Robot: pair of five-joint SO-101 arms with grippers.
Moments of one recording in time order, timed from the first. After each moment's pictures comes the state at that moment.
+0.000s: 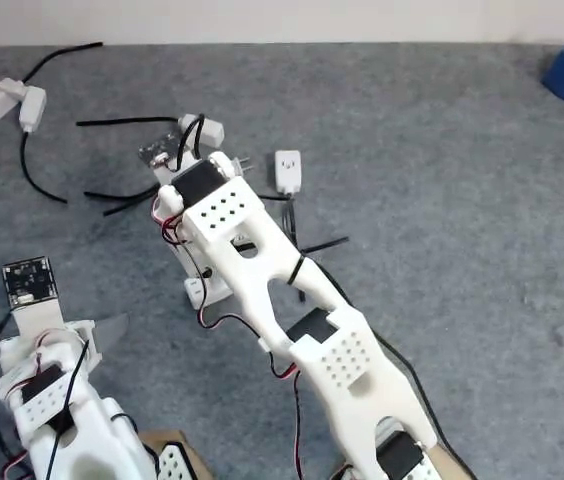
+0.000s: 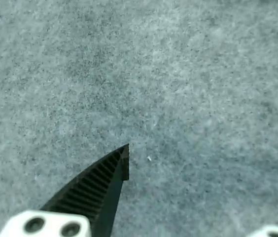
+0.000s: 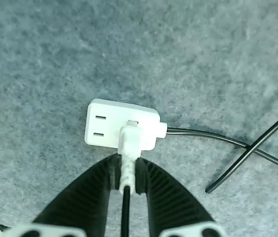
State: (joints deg) left arm -46.9 -54.7 94.6 18.5 -21.5; right arm -44.7 52.3 -51.5 100.2 -4.6
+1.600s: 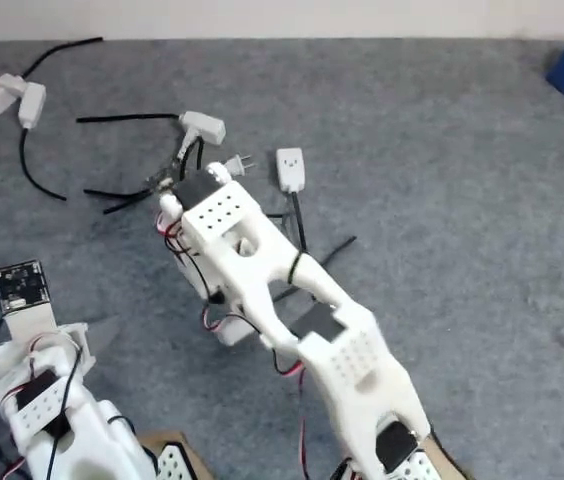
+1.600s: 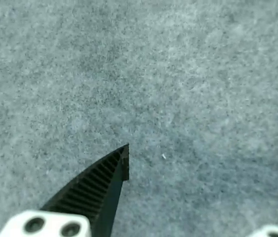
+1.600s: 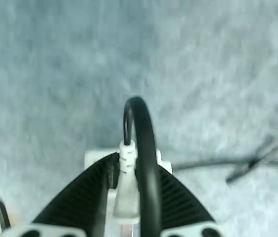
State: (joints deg) left arm -49.5 -54.8 94.5 18.5 -22.7; right arm -46.4 34.5 -29.9 100.1 -2.1
